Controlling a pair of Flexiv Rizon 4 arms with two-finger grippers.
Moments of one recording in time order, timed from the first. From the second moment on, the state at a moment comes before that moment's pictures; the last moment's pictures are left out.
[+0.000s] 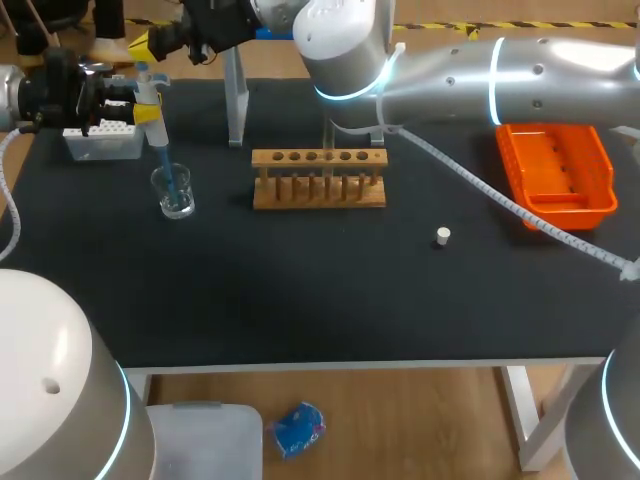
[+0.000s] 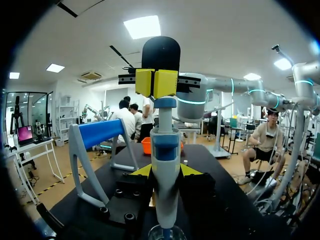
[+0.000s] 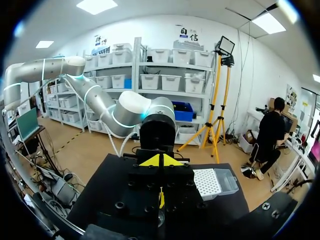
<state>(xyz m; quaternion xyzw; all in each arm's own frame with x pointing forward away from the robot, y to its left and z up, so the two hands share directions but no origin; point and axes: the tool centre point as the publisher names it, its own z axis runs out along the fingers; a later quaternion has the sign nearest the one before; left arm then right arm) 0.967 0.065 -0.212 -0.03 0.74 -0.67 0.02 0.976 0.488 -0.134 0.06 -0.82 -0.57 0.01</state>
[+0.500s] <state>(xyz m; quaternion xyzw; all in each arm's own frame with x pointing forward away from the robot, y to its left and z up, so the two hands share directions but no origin) 0.965 0.064 -0.215 -0.03 0.74 -0.67 0.02 0.974 0.487 -0.140 0.05 -0.82 -0.57 0.02</state>
